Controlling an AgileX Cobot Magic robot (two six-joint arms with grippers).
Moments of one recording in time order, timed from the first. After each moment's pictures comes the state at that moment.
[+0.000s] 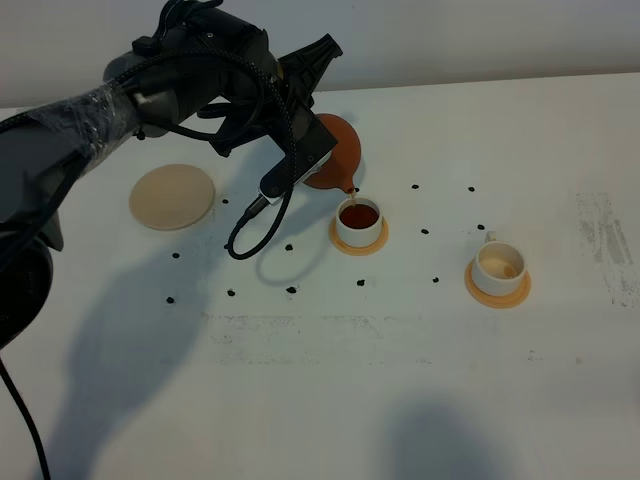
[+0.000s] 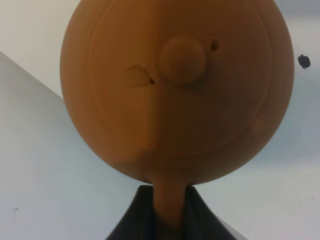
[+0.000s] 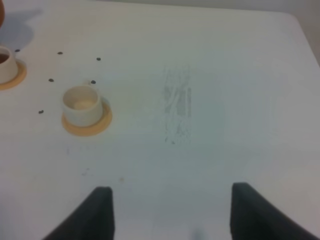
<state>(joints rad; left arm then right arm) -0.48 2.22 -1.87 0.12 0.59 2.02 -0.09 -0.01 -0.49 0.09 1.07 -0.13</state>
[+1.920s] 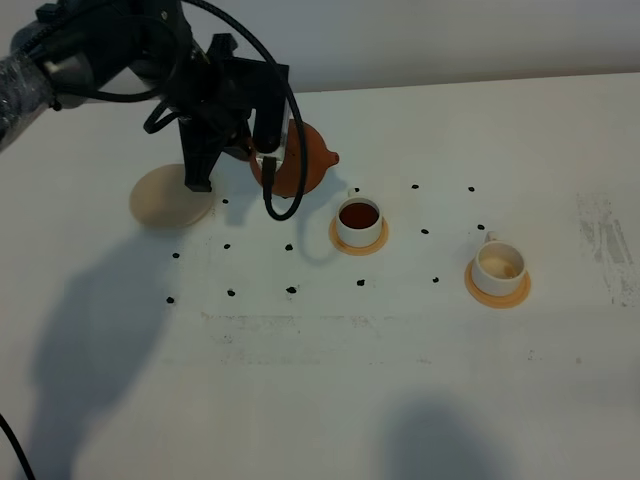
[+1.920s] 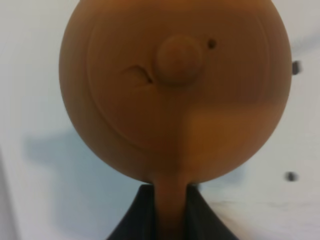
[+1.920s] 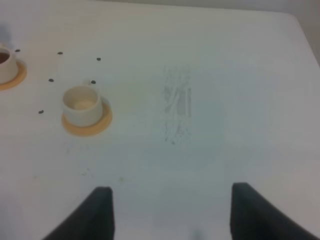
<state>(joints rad) -0.34 2.14 -1.84 -0.14 0.90 1.46 -0.09 -0.01 -0.49 0.09 1.07 -0.13</state>
